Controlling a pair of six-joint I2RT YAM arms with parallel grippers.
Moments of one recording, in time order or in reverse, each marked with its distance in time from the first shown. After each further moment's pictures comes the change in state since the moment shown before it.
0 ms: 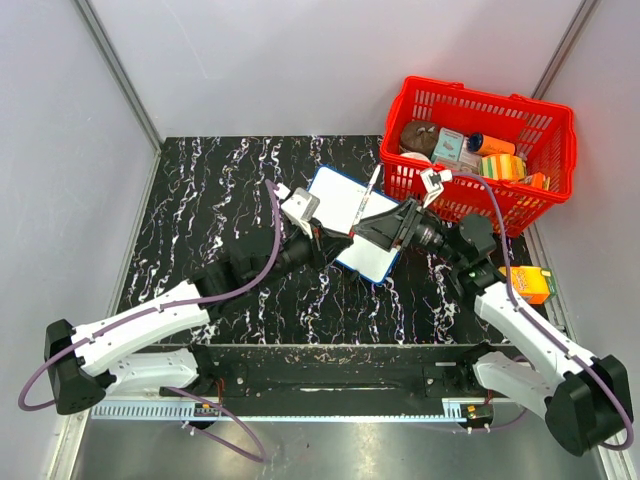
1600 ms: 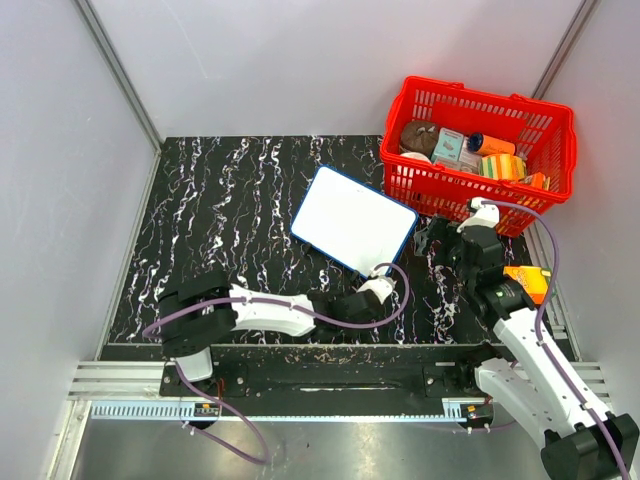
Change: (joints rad) left arm -0.266 0.696 0.017 -0.177 -0.200 -0.026; right arm -0.132 -0.220 -0.024 -0.860 0.858 -0.522
